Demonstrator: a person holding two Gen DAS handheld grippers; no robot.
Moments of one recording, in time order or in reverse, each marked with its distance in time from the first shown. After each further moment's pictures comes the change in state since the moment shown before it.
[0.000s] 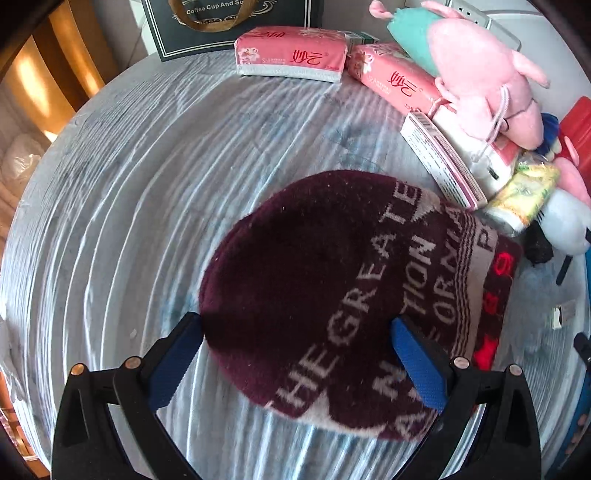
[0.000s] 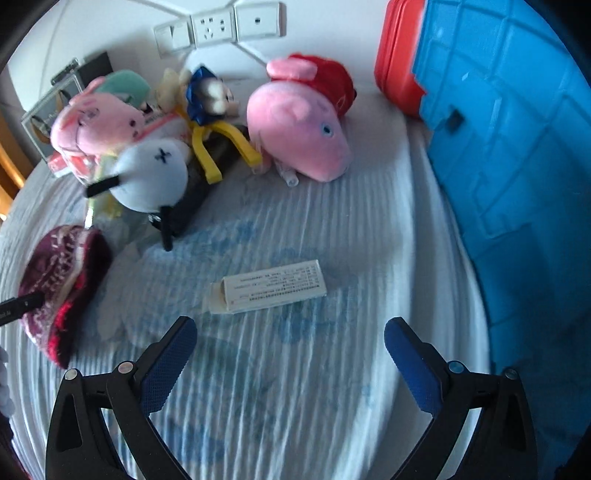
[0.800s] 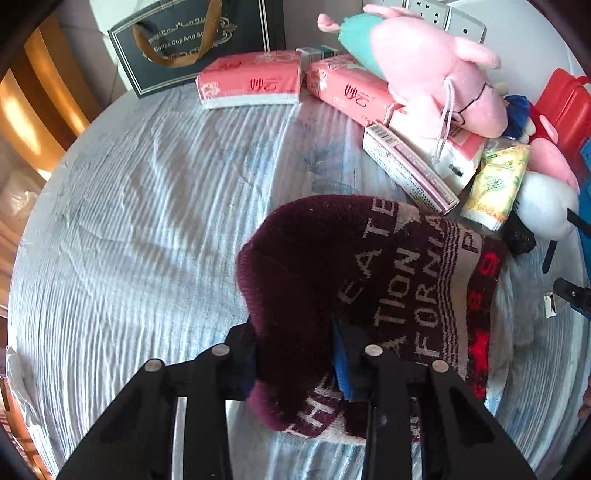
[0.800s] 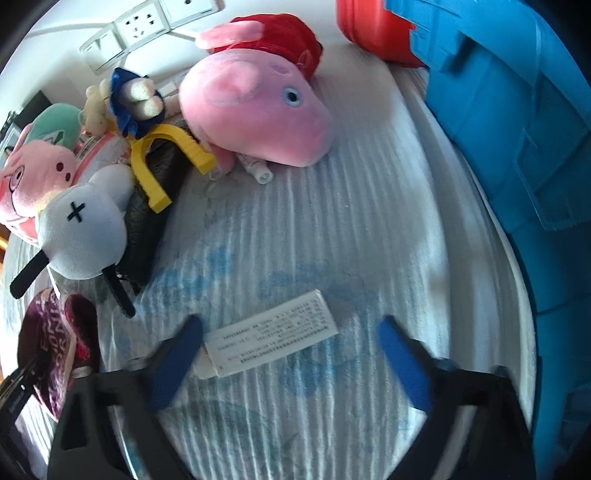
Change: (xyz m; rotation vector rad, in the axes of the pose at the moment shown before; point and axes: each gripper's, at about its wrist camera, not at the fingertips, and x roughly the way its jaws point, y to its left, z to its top) left arm -0.033 -0.033 -0.008 0.125 -0.061 0.004; right arm 0.026 -0.021 0.035 0.213 0.113 0.037
